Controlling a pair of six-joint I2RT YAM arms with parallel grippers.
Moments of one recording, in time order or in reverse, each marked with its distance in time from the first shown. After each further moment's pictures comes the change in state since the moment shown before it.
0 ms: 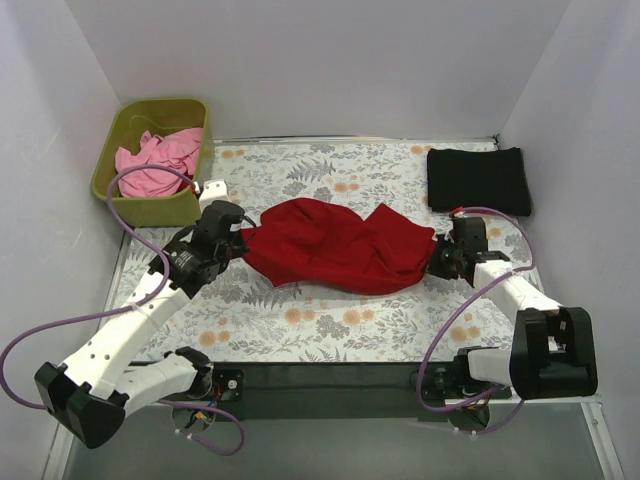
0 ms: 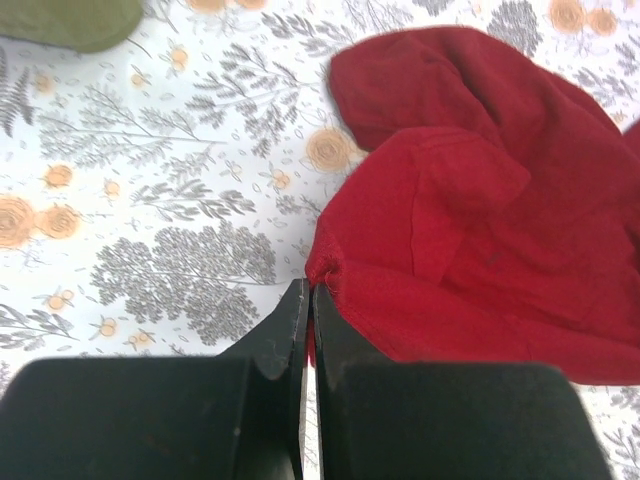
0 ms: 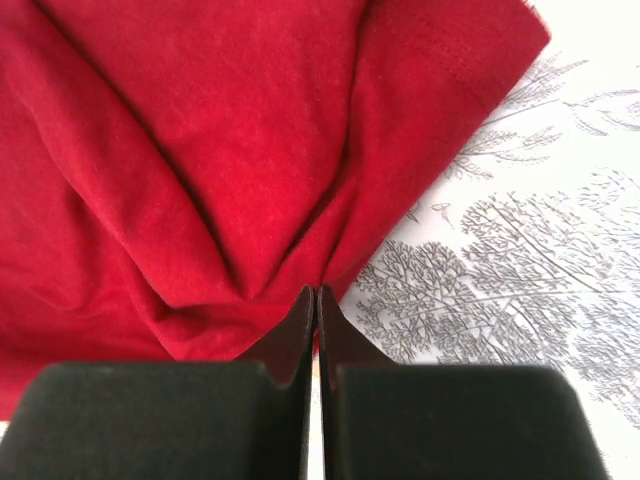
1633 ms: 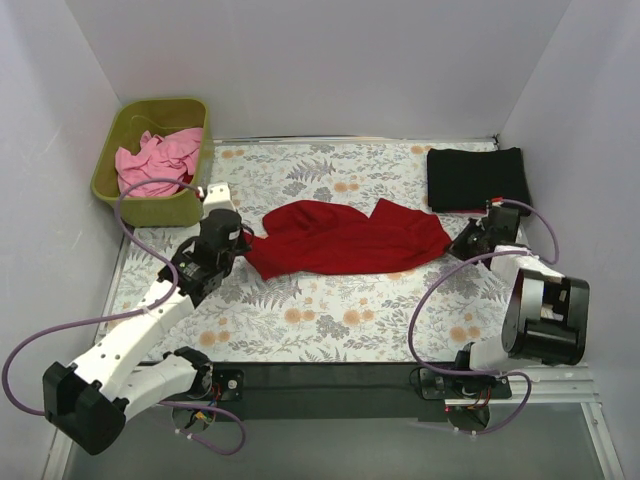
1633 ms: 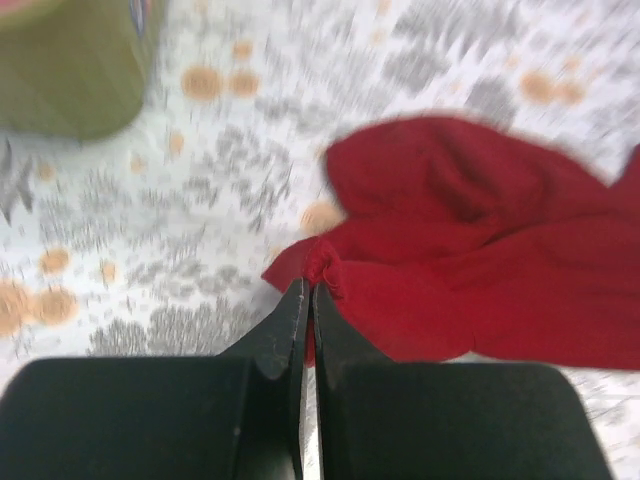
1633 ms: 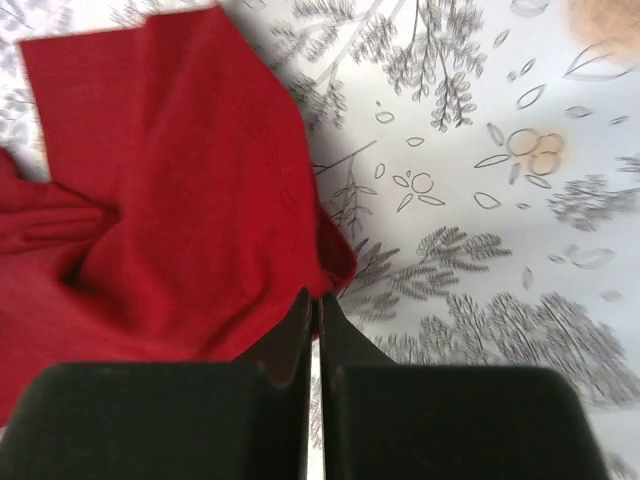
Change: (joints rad) left arm 0.045 -0.039 -0.228 0.350 -0.014 0.139; right arm -0.277 0.201 0.087 0.195 -0.123 0.036
